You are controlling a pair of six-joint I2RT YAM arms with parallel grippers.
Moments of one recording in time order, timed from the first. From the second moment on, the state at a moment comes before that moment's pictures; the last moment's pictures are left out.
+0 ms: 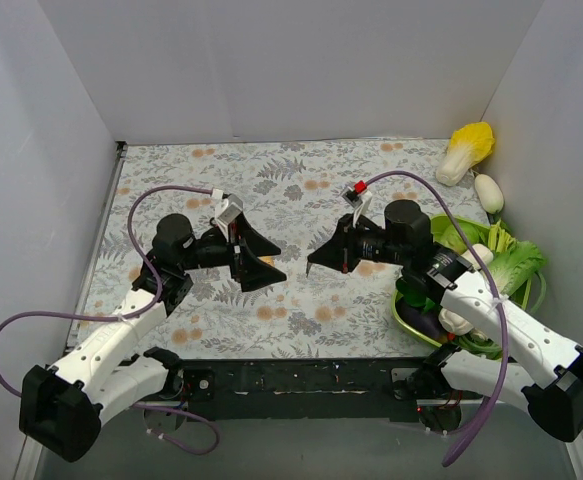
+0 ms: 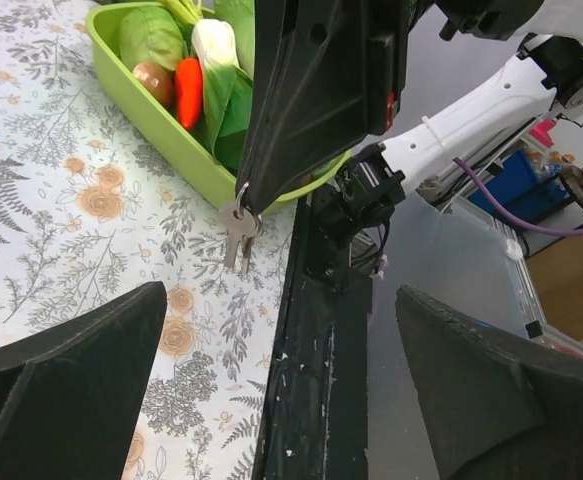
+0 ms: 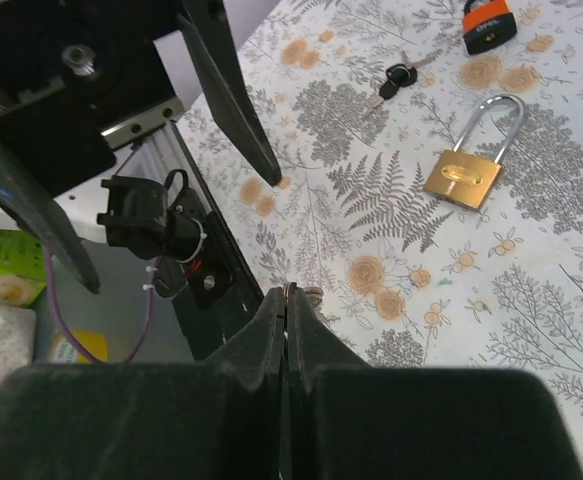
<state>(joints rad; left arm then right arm) -0.45 0.95 0.67 0.27 0.97 -0.48 0.70 1.03 0.89 -0.17 -0.52 0.45</state>
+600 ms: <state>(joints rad) -0.51 0.97 0.65 0.26 0.84 -0.45 0.70 1.07 0.84 0.06 -0.61 0.65</state>
